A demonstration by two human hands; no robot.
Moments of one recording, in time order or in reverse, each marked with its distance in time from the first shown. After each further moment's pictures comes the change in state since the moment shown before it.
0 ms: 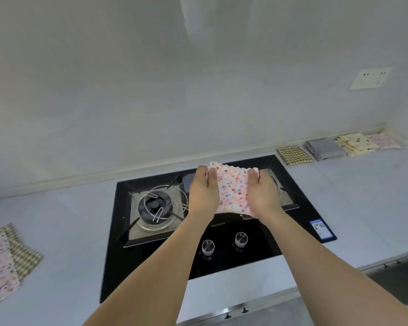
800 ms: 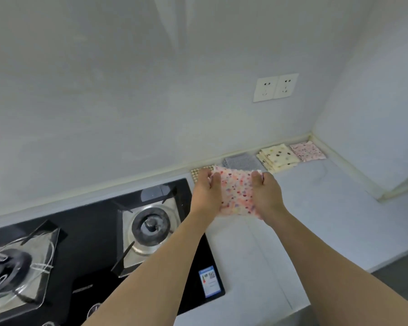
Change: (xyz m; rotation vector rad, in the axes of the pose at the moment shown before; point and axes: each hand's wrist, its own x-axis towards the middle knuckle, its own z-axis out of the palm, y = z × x) left_hand 0.072 0.106 0.409 -0.021 -0.221 -0.129; right_hand 0.270 0.153 -0.300 -0.002 0.075 0.024
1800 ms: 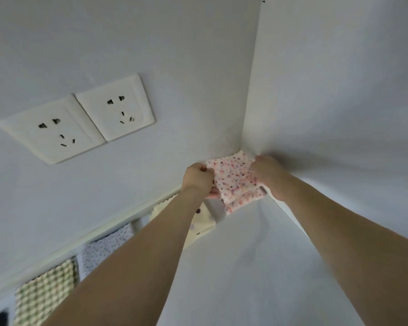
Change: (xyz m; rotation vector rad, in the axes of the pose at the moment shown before) left_hand 0.346 0.055 0.439 0.033 -0.254 -0.409; right_hand 0.475 0.182 -0.207 -0.209 -0.143 0.345
